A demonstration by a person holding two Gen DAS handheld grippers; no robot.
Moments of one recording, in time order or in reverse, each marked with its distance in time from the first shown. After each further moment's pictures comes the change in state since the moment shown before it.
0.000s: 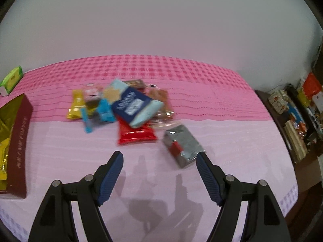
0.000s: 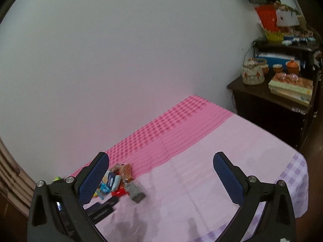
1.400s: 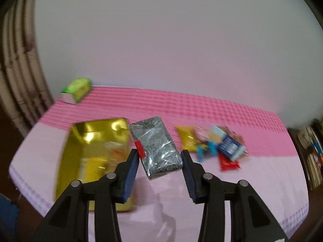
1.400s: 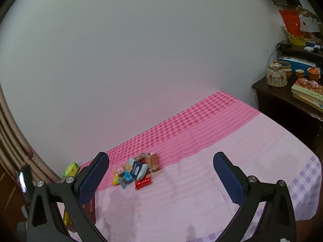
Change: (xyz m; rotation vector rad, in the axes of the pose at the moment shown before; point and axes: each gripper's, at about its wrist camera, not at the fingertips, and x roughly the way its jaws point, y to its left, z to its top) left arm -0.147 0.179 0.024 -0.148 -0.191 0.260; right arm -0.015 0.046 -0.015 -0.090 0.037 0.132
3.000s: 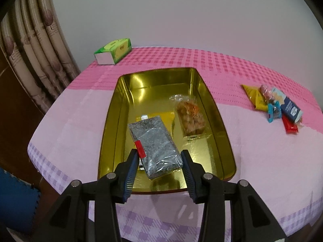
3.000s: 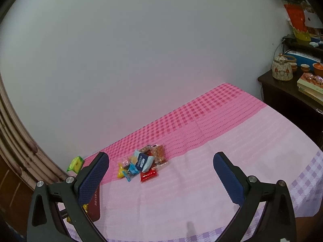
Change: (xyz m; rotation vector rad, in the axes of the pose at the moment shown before) left arm 0.052 0.101 -0.072 0.007 0.202 0.179; right arm 0.007 0.010 -0.009 0.004 0.058 0.029
